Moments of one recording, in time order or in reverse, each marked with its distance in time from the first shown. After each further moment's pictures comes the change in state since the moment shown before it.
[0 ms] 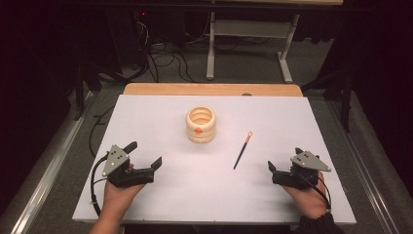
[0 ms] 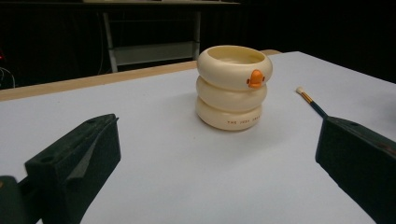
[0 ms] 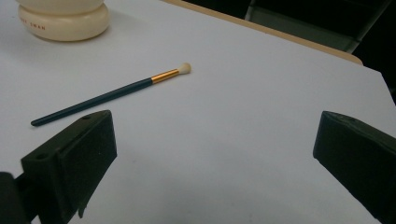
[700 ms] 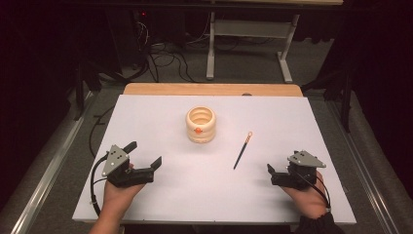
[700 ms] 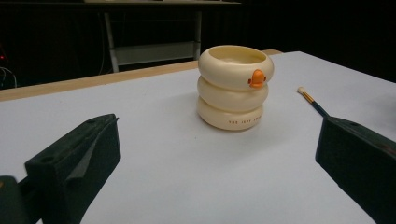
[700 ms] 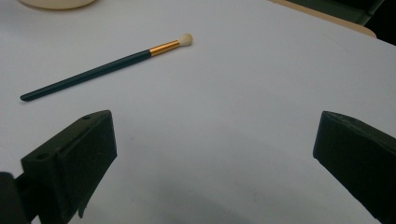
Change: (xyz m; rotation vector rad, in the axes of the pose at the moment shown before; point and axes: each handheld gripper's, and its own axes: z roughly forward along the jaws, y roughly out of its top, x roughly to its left) left arm 0.000 0.000 0.000 0.001 0.004 0.000; right arm 0.000 -0.002 0.006 0.118 0.003 -0.010
